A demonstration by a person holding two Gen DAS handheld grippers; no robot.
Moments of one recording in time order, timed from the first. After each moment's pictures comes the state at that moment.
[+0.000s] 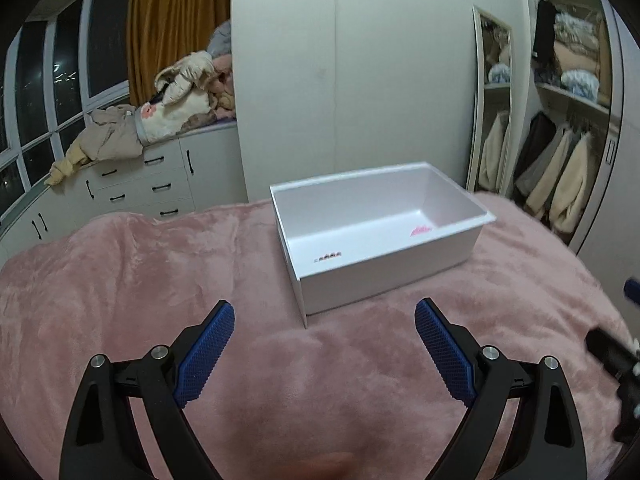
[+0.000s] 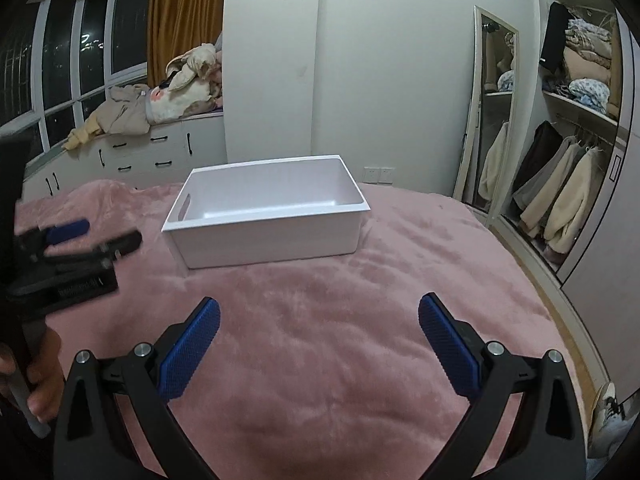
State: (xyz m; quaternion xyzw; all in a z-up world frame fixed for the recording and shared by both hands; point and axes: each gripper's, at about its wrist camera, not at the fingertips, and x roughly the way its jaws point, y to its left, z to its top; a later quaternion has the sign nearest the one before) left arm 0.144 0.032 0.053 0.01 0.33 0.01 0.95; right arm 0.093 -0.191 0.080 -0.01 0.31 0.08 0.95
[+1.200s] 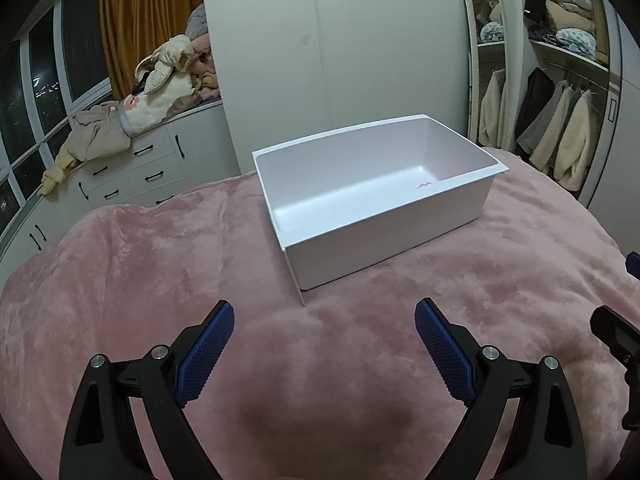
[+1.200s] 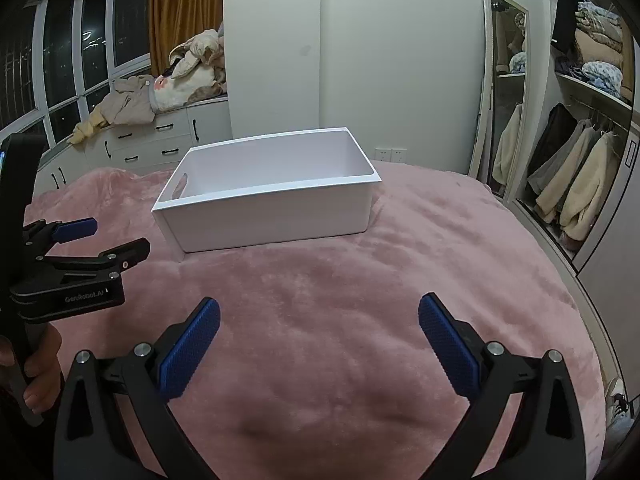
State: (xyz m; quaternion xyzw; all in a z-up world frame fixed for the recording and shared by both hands) left arm 0.164 0.020 0.026 0.05 0.37 0.00 0.93; right arm 0.113 -0.197 0.047 -0.01 0.34 0.09 0.94
